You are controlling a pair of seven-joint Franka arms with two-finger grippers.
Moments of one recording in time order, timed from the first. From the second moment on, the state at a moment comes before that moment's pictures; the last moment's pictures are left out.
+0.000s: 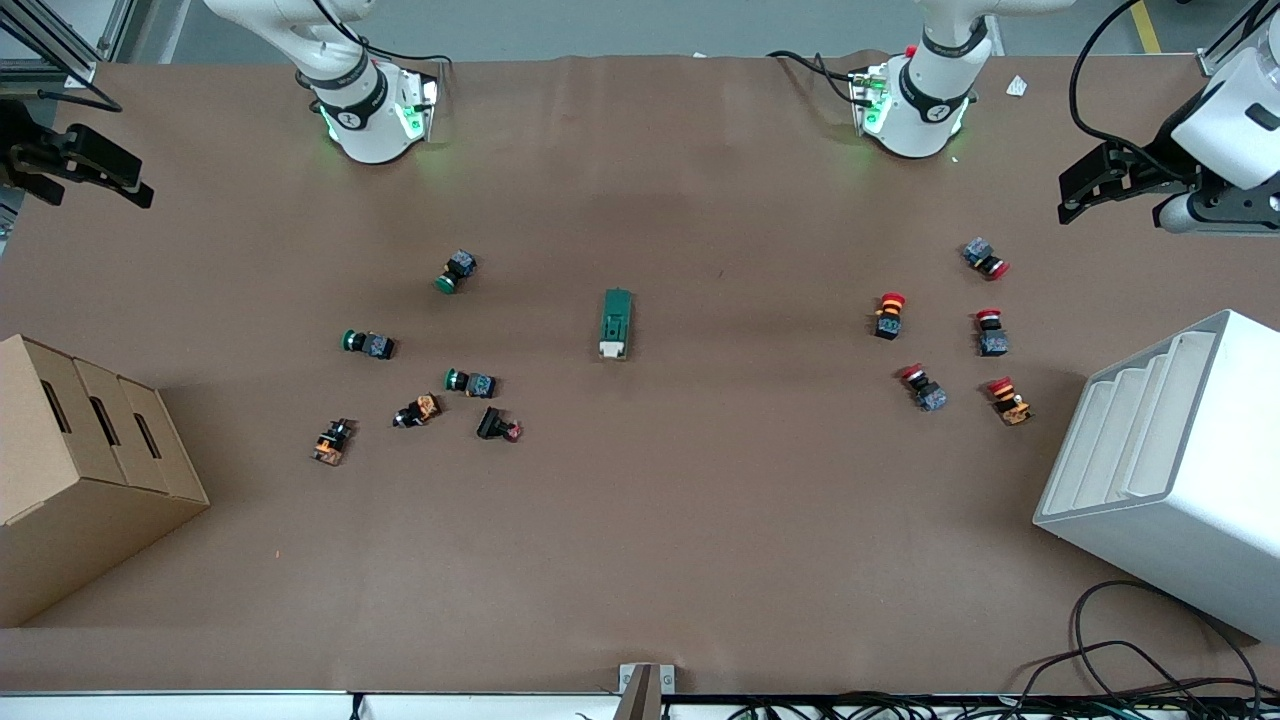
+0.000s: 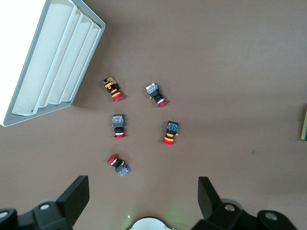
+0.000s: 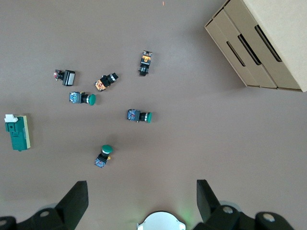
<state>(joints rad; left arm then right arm) -0.08 -0.06 -0.04 -1.57 0.00 1.45 -0.06 -0.02 -0.11 -0.01 -1.58 0.02 1.39 0.03</state>
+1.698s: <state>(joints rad) -0.60 0.43 -0.52 -1.58 0.47 1.99 -1.44 -0.01 -0.11 0.00 -1.58 0.00 1.40 0.03</state>
